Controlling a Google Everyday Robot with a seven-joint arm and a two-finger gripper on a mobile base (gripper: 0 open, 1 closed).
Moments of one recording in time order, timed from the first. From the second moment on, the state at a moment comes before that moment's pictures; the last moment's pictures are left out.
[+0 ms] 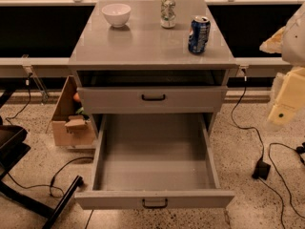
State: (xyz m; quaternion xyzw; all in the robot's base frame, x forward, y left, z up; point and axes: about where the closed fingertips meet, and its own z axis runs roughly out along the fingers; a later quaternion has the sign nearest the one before) arm 0.438 -0.217 0.976 -0.60 0.78 -0.03 0.16
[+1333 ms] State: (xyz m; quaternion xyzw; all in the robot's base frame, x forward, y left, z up) arm 0.420 -0.176 0.909 -0.60 0.77 0.01 0.21
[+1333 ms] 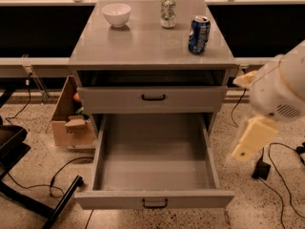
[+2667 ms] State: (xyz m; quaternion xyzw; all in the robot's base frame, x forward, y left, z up) arm 0.423 -0.144 0.803 -0.61 0.77 0.06 0.18
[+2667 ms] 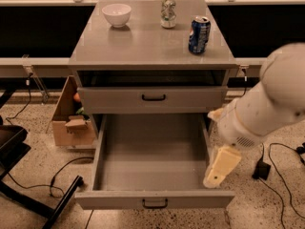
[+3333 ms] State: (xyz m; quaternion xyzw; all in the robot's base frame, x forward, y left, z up) arm 0.407 -0.169 0.645 -0.62 0.78 0.04 0.10
